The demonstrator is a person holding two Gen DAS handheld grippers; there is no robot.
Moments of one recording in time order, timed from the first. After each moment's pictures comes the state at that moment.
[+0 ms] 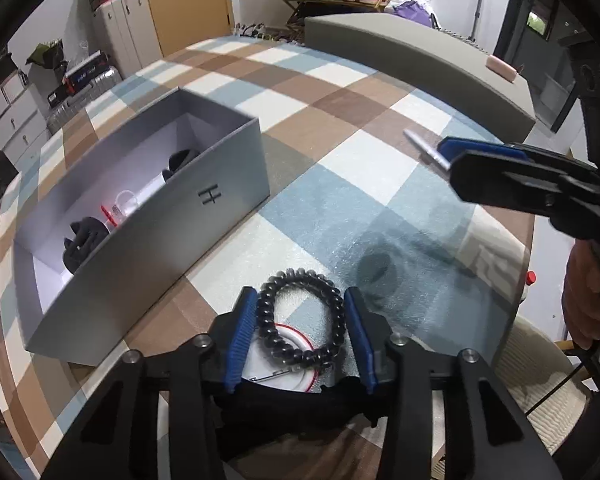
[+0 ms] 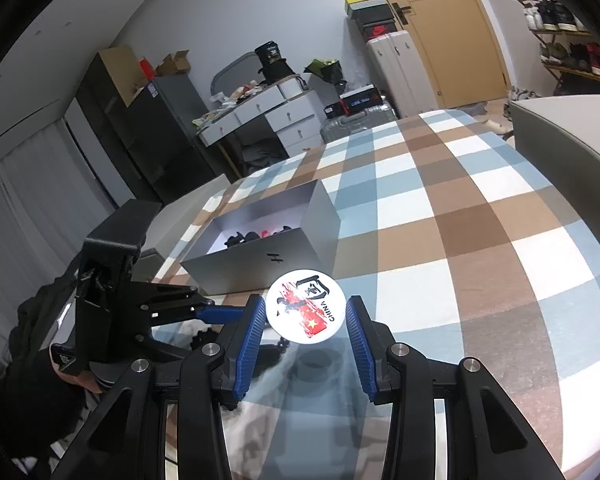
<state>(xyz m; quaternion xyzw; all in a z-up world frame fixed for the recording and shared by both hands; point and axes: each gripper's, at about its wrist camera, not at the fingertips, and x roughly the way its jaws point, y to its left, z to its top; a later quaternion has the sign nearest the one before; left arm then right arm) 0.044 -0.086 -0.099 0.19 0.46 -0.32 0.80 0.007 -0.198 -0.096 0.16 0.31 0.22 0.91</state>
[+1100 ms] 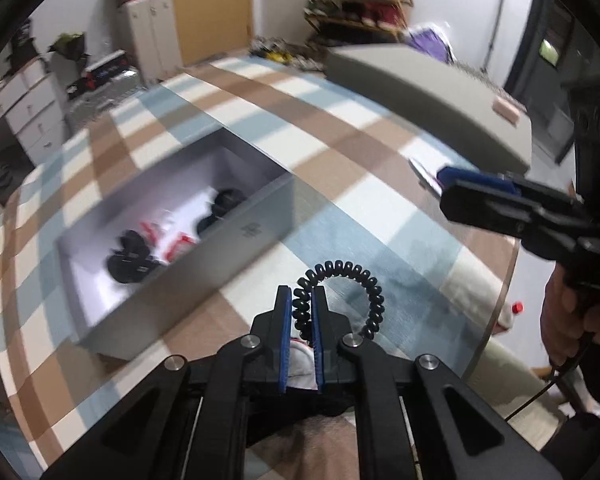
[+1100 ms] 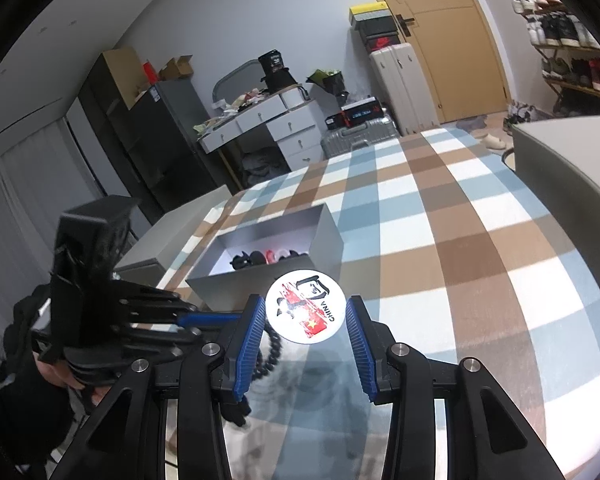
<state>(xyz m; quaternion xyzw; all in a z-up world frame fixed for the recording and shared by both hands) 0.047 -0.062 -0.059 0.14 0.45 -0.30 0.83 0.014 -0.195 -0.072 0.15 0.29 0.22 0.92</state>
